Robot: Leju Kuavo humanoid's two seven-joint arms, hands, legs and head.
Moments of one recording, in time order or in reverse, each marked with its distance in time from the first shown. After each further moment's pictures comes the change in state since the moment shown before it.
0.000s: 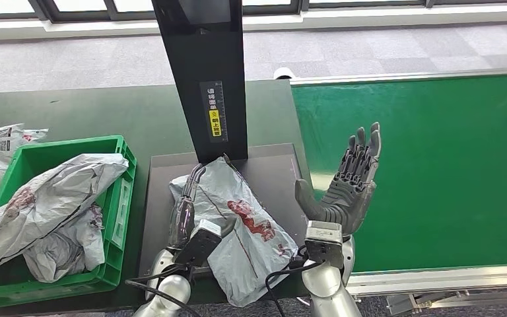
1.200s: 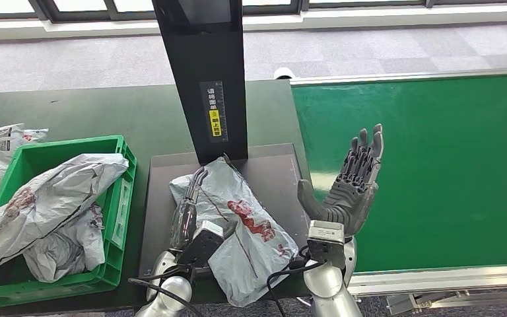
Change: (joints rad) left arm -0.003 -0.001 0.000 0.030 -0.001 0.000 0.001; right arm 0.006 0.000 -0.013 0.000 -0.001 0.000 0.000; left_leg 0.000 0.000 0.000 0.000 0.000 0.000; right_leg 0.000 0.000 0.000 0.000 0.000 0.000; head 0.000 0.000
